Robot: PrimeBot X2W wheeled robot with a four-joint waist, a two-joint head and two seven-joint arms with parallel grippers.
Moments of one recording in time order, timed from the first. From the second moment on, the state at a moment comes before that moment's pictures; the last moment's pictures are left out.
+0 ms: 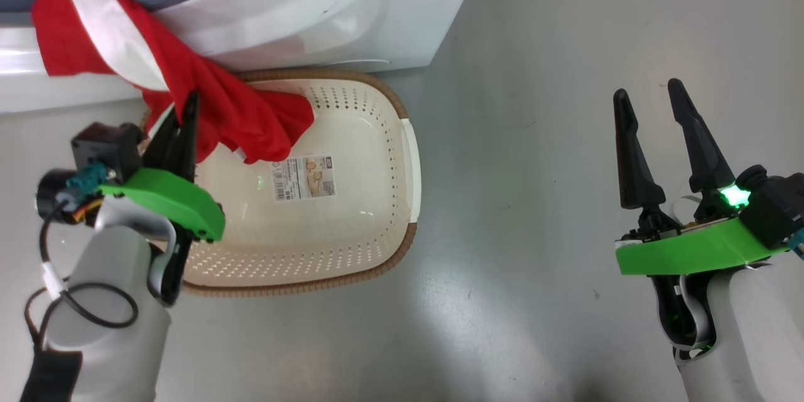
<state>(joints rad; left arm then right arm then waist) -0.77 0.17 -0.18 0.79 -0.32 -0.13 -0.26 -0.31 -0.05 0.01 0.10 0.33 0.12 -0.26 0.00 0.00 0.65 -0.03</state>
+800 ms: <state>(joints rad) -0.70 0.15 -0.32 0.91 -0.42 -0.13 -0.26 -0.31 -0.05 0.01 0.09 0.33 0.12 -0.26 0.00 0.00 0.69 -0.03</state>
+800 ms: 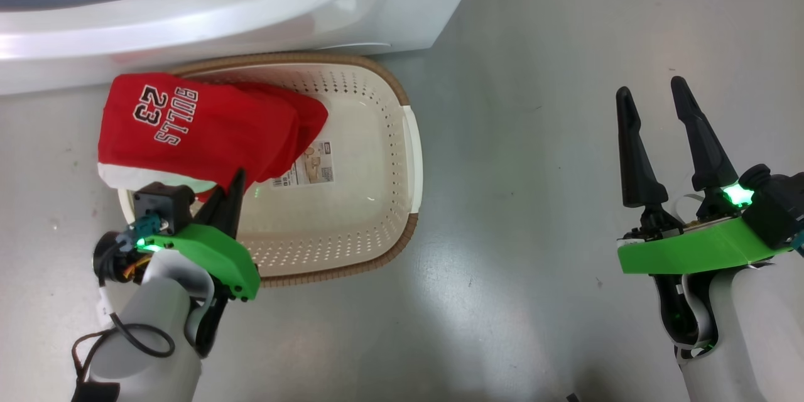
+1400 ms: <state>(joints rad) -0.70 0.16 -0.33 0.92 -0.44 -0.13 -0.26 -0.31 -0.05 0.00 0.09 0.32 0.12 -0.26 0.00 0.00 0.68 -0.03</state>
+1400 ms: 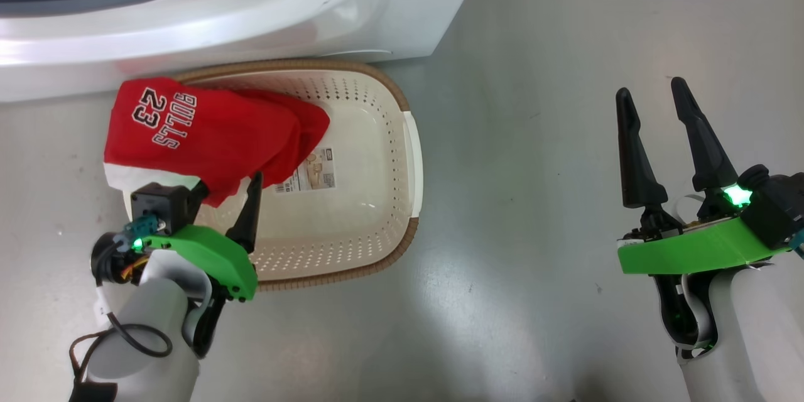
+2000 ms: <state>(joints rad) -0.62 0.17 -0.29 0.84 -0.44 -0.13 -0.26 -0.29 -0.05 0.01 0.12 0.34 0.12 -0.26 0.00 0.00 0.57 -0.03</state>
